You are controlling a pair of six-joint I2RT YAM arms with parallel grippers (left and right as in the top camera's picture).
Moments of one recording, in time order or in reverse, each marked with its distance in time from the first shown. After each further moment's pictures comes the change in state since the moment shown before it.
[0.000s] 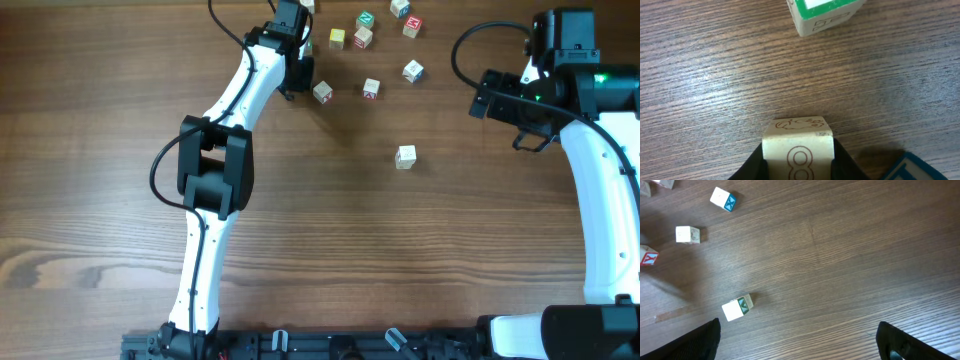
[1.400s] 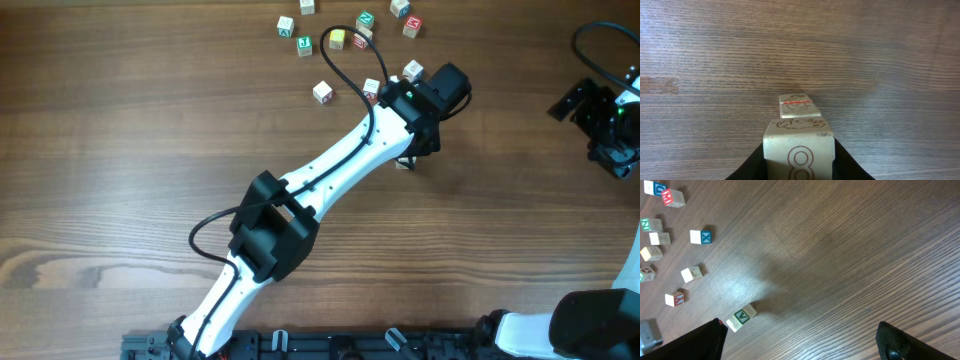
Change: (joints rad) left arm -0.542 -0.227 -0.045 -0.244 -0.050 -0.756; right arm -0.438 0.000 0.000 -0.075 -0.297 0.030
